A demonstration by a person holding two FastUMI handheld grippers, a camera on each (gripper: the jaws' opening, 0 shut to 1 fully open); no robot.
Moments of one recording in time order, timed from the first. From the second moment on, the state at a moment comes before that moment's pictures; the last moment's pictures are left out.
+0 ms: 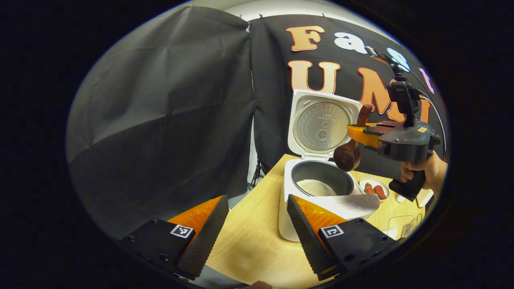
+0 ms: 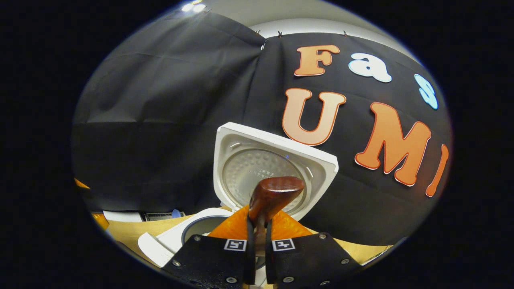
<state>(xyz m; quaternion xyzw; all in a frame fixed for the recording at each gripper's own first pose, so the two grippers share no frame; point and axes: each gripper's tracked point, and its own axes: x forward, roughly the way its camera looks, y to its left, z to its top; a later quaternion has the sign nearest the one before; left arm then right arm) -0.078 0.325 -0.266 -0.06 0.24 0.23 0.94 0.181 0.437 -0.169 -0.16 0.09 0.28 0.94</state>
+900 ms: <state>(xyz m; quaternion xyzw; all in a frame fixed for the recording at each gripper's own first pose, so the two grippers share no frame) -0.066 0.200 -0.207 -0.04 0.19 0.19 0.96 0.122 0.218 -0.145 -0.04 0.16 0.20 0.96</state>
